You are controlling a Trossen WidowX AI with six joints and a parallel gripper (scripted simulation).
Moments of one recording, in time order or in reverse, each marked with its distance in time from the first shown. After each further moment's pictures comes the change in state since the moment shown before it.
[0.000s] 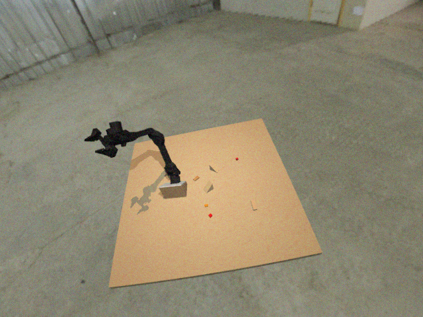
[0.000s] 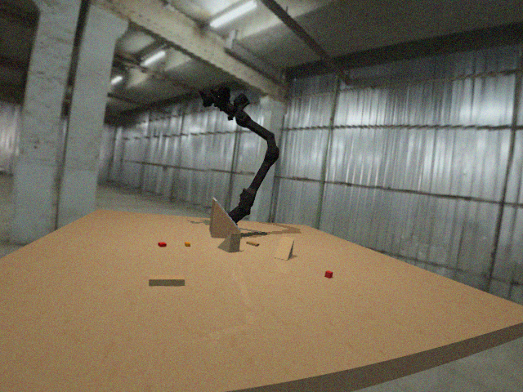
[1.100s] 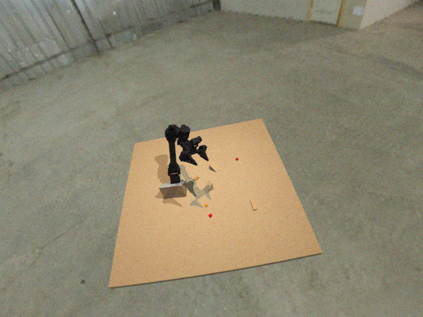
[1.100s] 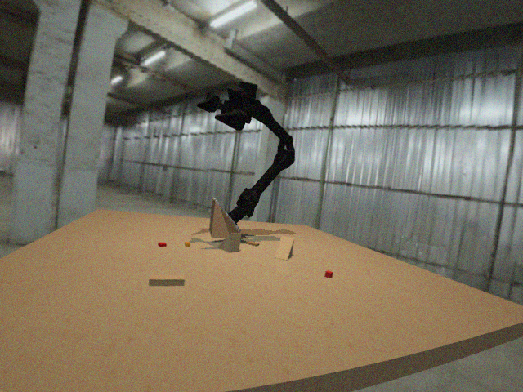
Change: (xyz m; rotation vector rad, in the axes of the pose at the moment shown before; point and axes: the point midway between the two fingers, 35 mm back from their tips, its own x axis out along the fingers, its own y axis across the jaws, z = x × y) arm -0.311 0.416 0.170 0.170 0.107 1.380
